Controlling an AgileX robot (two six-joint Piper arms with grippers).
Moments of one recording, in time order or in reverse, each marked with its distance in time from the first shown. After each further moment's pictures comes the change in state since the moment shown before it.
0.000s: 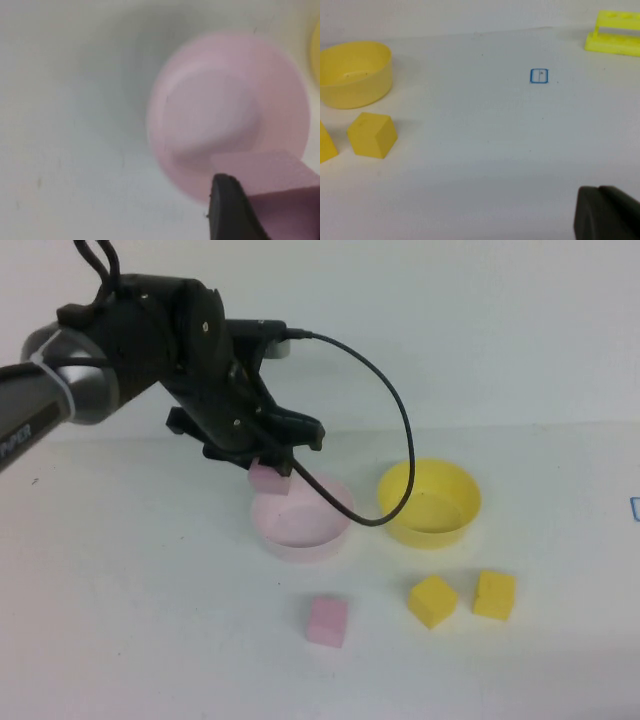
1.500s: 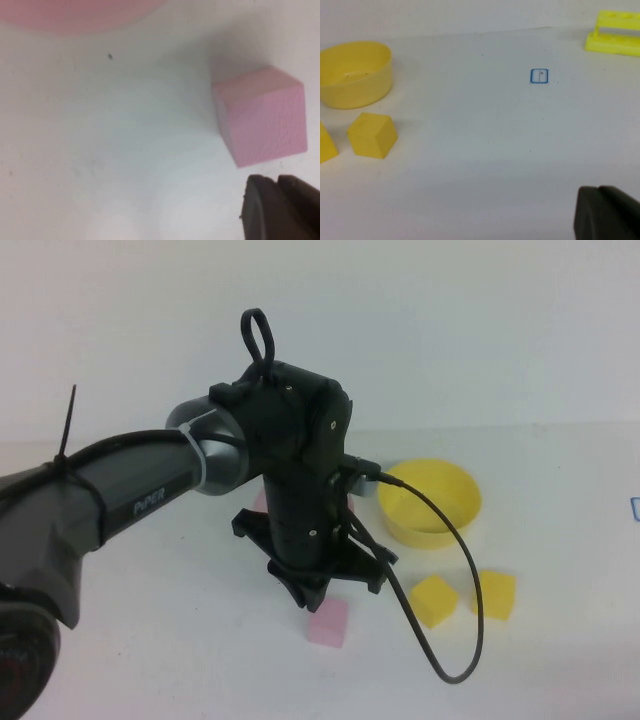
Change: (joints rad) right arm 0.000 0.000 0.000 0.000 0.000 0.000; left arm -0.218 0.077 0.076 0.051 0.264 -0.029
